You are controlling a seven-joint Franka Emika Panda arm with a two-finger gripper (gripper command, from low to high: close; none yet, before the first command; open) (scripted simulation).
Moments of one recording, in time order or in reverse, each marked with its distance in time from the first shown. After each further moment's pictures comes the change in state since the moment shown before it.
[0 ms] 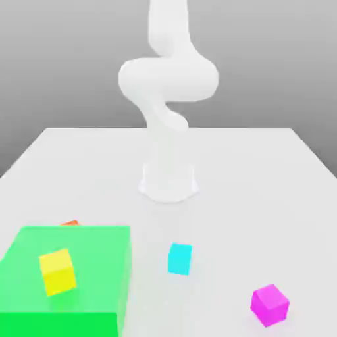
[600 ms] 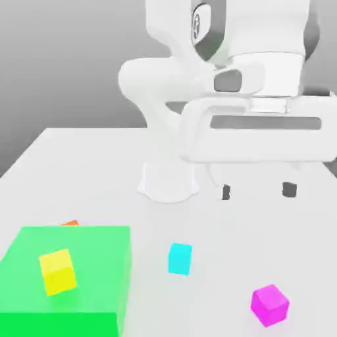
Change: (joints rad) arm 0.063 0.659 0.172 -0.095 -0.120 0.254 0.076
